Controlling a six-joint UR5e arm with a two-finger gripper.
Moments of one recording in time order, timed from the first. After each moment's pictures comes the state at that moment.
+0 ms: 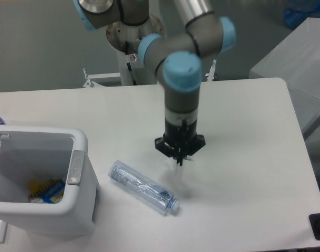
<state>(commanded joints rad) 2.55 -1.77 -1.64 -0.87 1.24 0.36</state>
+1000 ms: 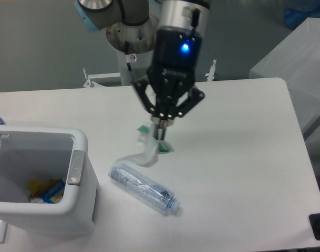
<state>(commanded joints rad) 2.45 -1.67 -1.44 -0.81 0.98 0.03</state>
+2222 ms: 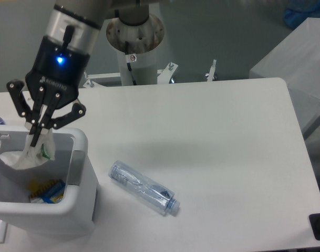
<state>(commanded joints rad) 2.20 -1.75 -1.44 -0.81 0.99 0.03</state>
